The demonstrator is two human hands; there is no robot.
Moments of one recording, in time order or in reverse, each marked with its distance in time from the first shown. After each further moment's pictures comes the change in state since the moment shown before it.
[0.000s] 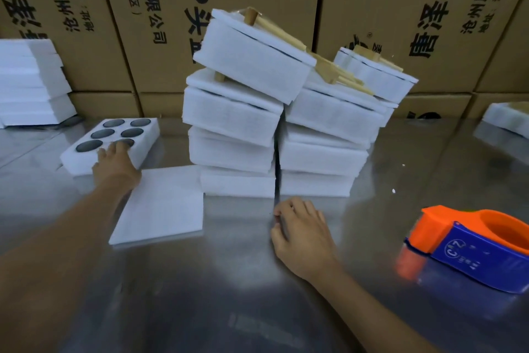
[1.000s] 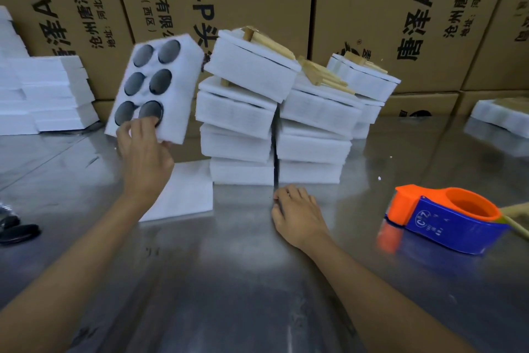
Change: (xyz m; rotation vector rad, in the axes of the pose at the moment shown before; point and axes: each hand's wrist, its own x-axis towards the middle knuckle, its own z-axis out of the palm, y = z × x) left_hand -0.125 0.050 -0.076 -0.251 0.598 0.467; right_hand -0.009 -0.006 -0.010 -0.022 -0.069 0.016
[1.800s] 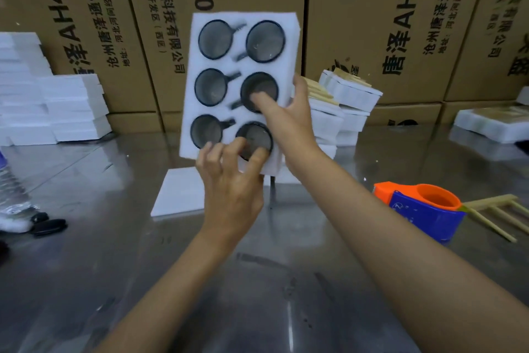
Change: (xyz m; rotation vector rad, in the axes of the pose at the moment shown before) left_hand -0.073 0.170 -0.076 -0.107 0.213 0.364; right_hand -0.007 -0.111 -0.203 1.311 0.409 0.102
